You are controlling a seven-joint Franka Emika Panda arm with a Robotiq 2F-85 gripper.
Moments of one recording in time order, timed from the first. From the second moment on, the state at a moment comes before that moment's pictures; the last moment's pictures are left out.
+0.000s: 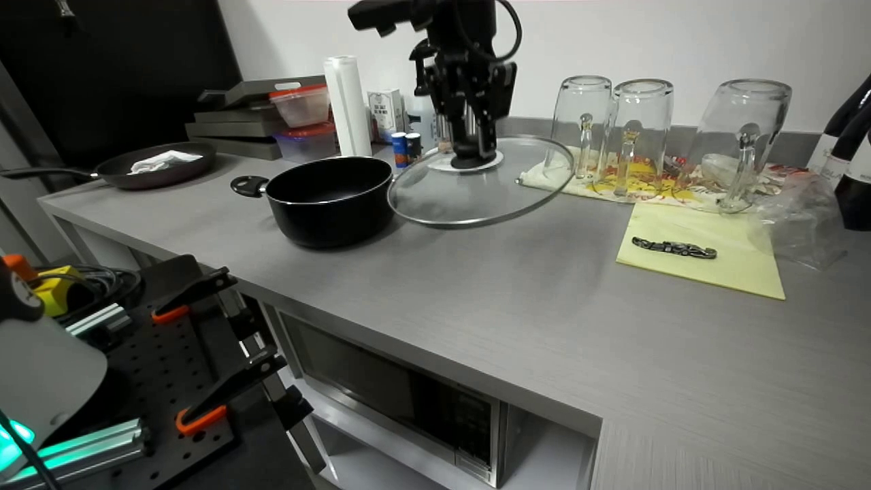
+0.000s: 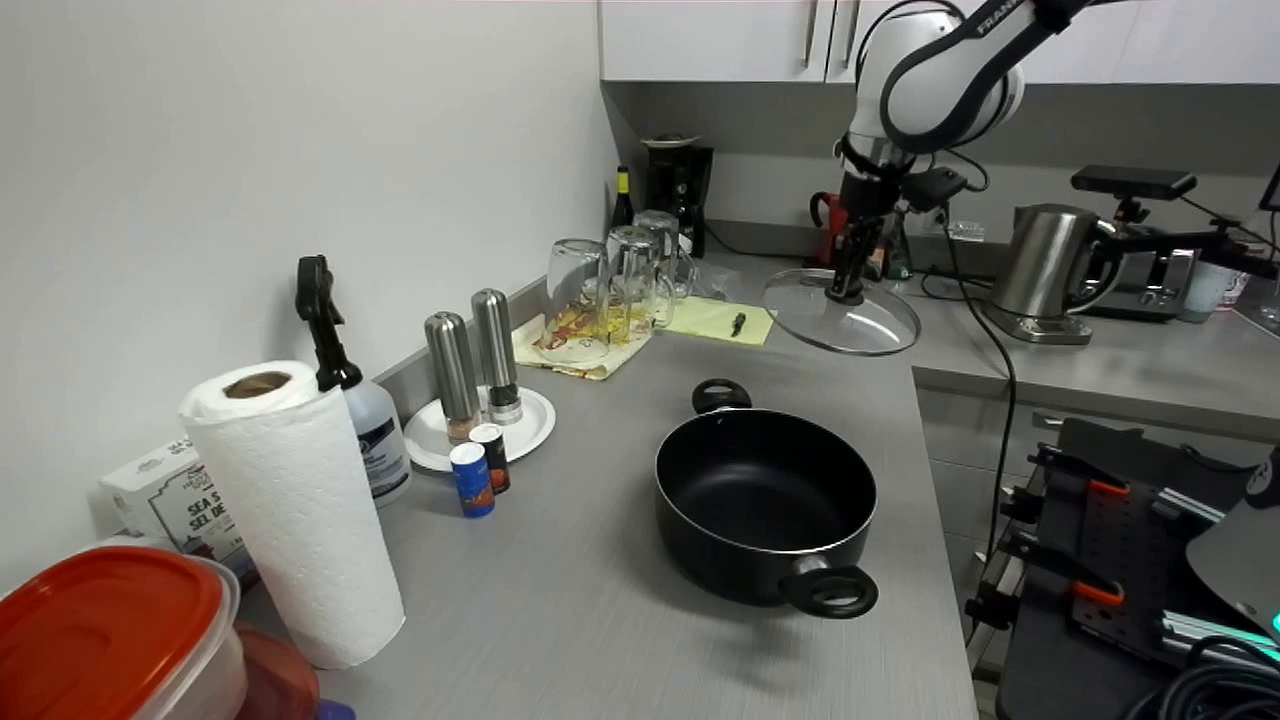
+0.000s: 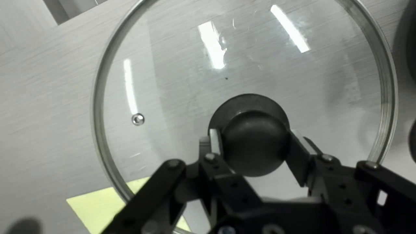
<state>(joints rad) -0.14 0.02 -0.08 -2.36 -0.10 2.49 -0.12</state>
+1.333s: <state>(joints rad) 0.17 -0.22 0.14 -2.43 -0.11 2.32 -0.20</state>
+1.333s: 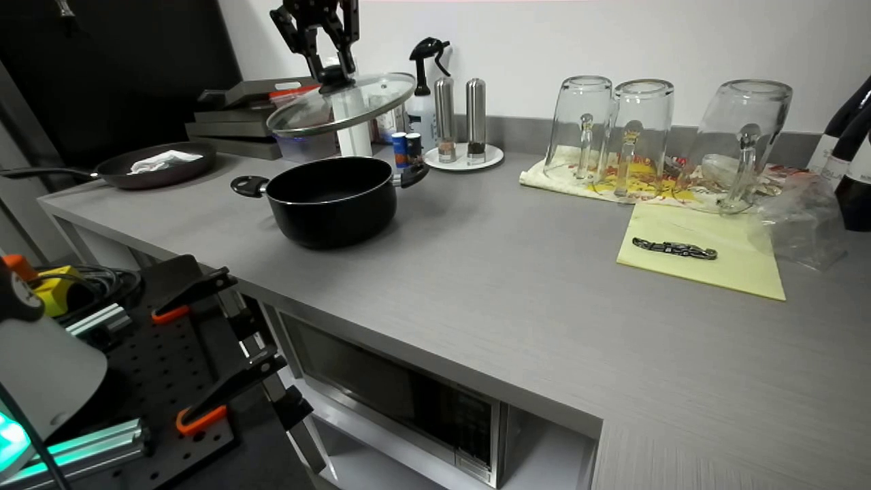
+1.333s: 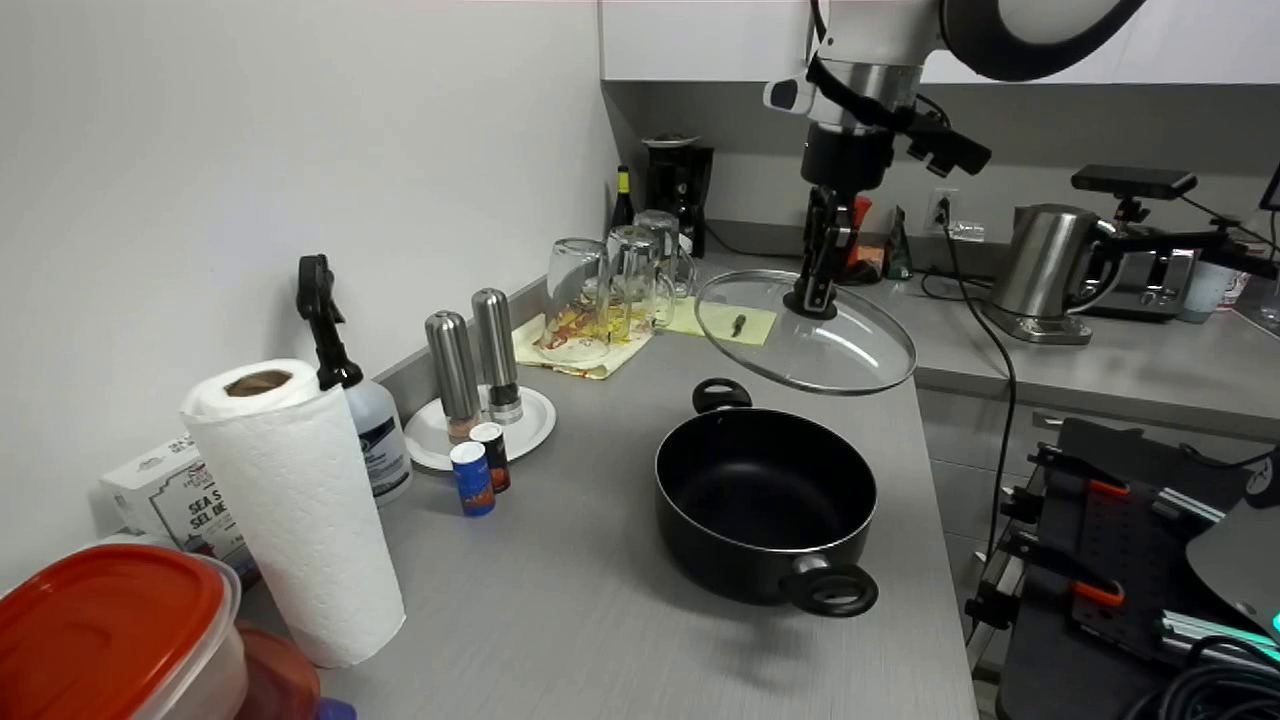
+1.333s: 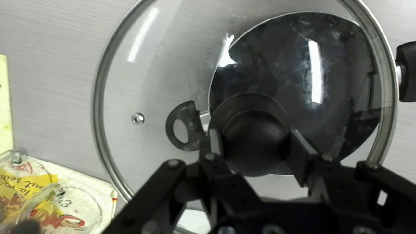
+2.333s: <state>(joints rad) 0.23 0.03 0.22 -2.37 -0.14 2.37 -0.20</state>
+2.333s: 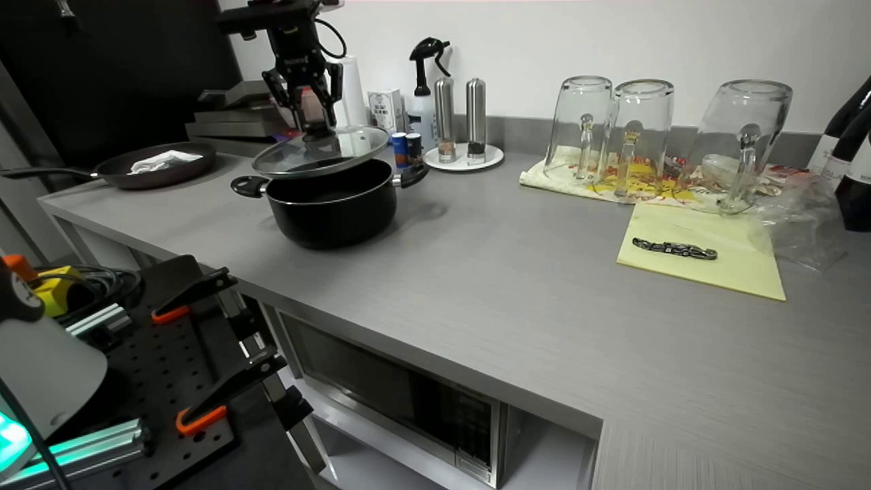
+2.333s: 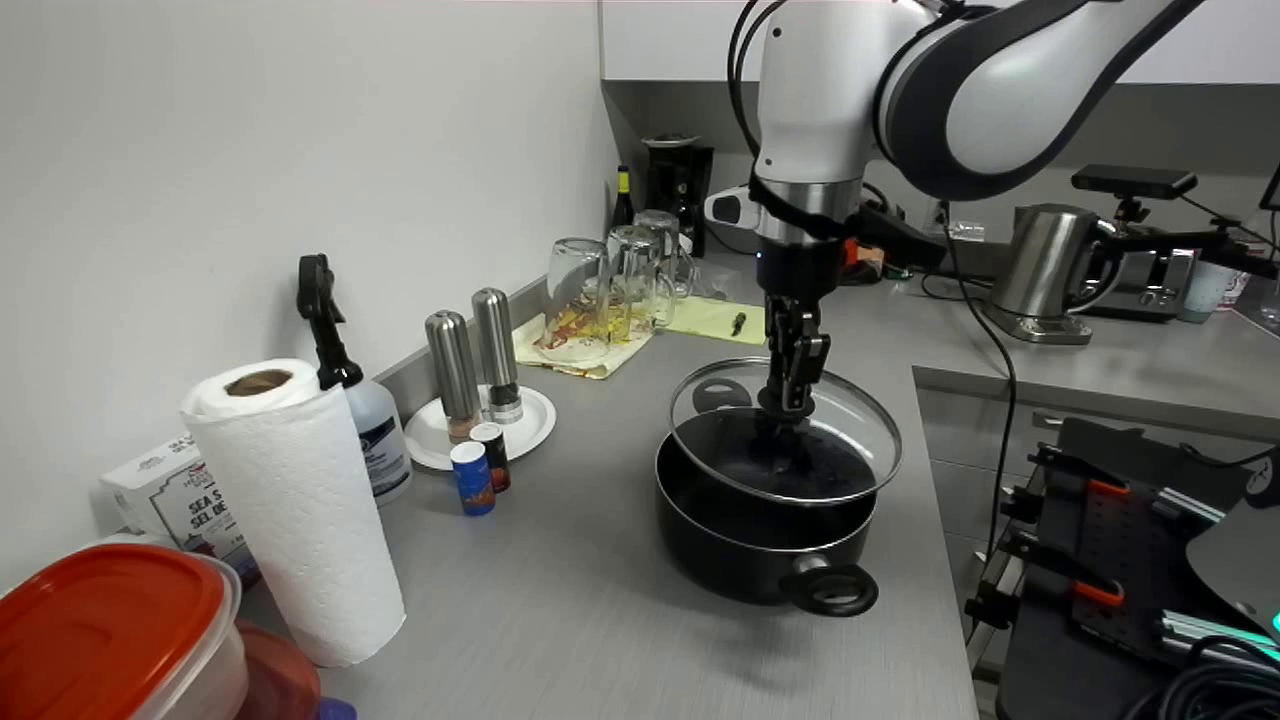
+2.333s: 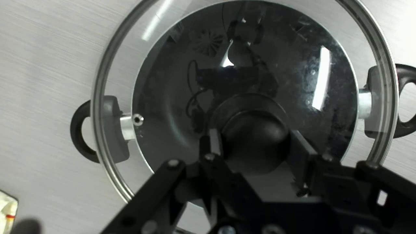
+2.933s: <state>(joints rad) 0.22 0.16 0.22 -2.30 -0.18 2.39 -0.20</state>
